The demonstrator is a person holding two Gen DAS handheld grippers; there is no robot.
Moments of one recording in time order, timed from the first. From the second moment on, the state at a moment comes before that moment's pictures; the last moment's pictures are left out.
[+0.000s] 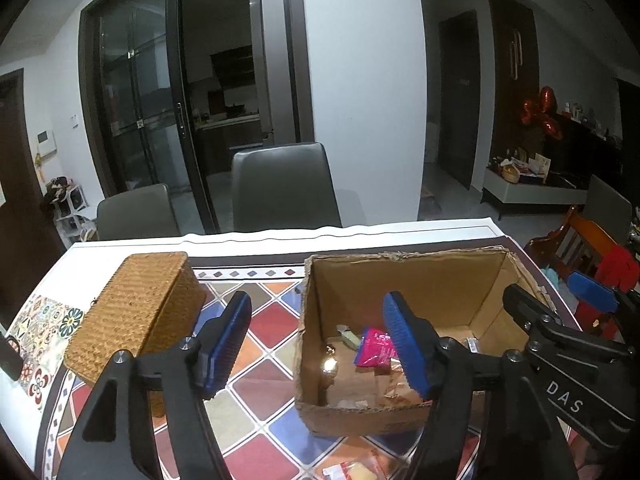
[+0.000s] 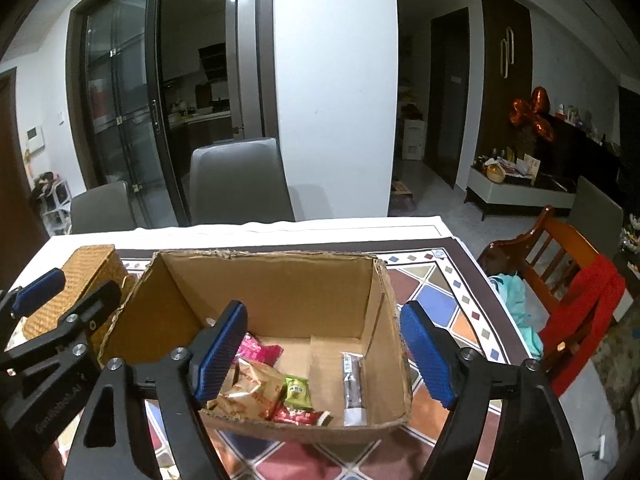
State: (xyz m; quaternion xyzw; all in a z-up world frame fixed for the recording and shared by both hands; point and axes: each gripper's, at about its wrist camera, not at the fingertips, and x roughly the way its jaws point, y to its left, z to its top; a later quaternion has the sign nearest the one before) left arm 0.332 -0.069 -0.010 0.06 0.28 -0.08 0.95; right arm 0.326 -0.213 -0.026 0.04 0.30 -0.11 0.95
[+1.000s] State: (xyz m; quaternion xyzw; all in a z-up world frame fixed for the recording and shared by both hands) left arm 0.271 -0.019 0.007 0.06 0.26 -0.05 0.96; right arm 0.273 -0.171 -0.009 0.02 0.28 -0.09 0.96
